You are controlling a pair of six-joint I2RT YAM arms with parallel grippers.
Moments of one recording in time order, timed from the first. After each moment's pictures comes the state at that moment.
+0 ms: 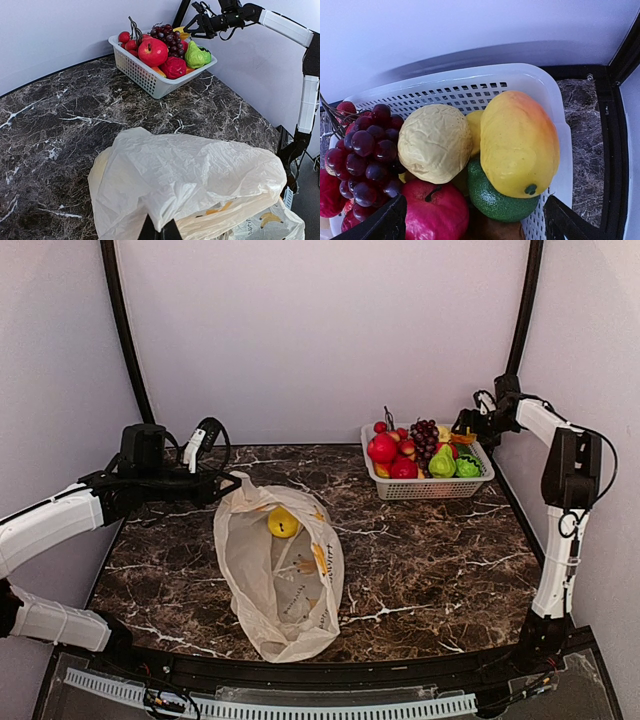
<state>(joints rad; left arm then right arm) -0.43 1.16 0.88 -0.18 0.49 -0.11 -0.08 2.20 2.04 -0.68 -0.34 0.10</state>
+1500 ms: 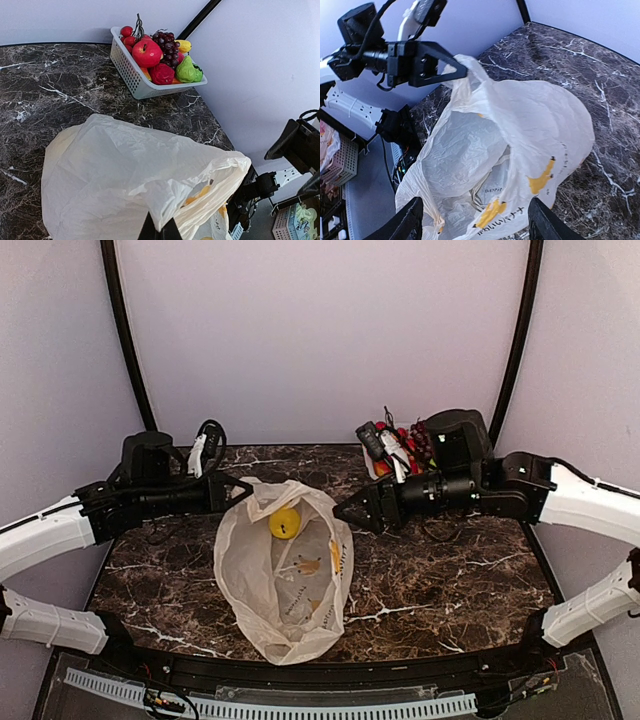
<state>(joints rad) -0.68 1.06 0.85 -0.18 0.24 -0.57 0.98 1.24 1.17 -0.39 -0.25 0.34</state>
